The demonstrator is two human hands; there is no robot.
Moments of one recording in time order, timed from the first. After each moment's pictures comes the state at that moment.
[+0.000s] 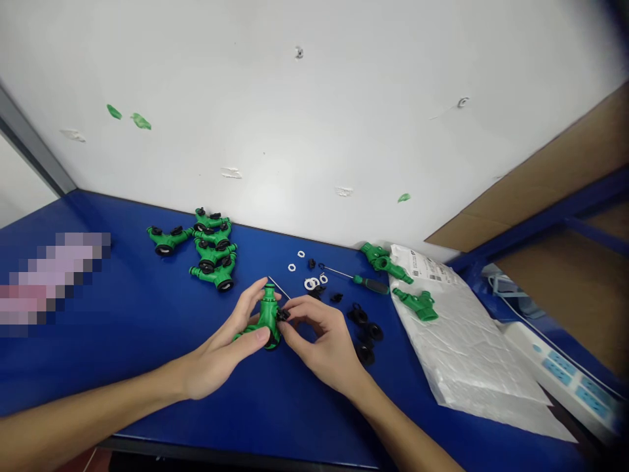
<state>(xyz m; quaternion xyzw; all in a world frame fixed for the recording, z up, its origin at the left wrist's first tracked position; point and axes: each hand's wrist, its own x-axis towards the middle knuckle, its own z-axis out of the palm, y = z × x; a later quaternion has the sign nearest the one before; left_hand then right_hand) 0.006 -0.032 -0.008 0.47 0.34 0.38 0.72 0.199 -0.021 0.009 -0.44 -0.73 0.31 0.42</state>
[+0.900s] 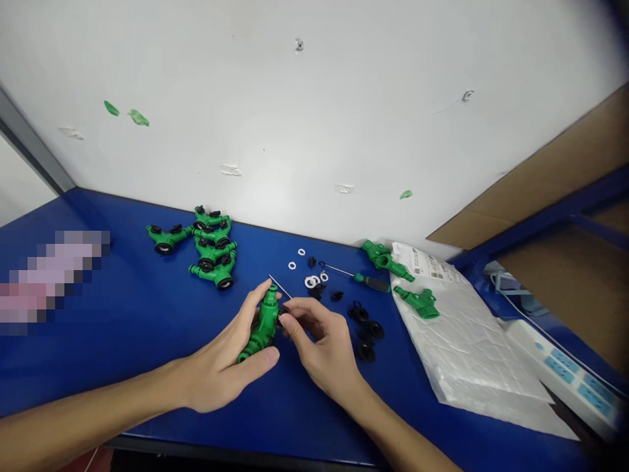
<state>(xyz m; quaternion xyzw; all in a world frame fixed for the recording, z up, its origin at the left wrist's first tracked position) 0.006 -0.037 -0.003 0.68 0.34 0.33 0.56 0.193 -0.031 0.003 -0.48 -0.68 0.34 0.45</state>
